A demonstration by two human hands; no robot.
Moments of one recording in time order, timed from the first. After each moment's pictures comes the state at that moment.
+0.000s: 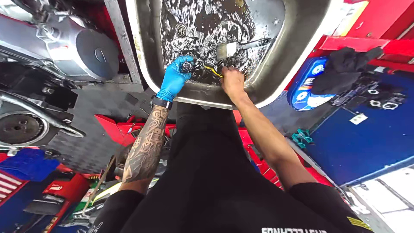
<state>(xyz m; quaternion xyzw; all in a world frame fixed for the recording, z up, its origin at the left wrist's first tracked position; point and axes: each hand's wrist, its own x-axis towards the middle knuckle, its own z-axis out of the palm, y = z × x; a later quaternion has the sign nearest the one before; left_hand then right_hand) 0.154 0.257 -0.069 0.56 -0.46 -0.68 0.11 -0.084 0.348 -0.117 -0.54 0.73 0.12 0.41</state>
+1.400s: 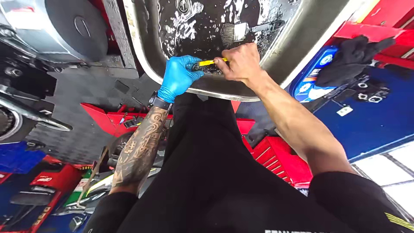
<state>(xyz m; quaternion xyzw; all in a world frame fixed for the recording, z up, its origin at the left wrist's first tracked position) 0.158 0.275 -0.036 0.55 -0.57 -0.61 0.02 -0.088 0.308 -0.076 -0.76 0.56 -0.02 0.33</state>
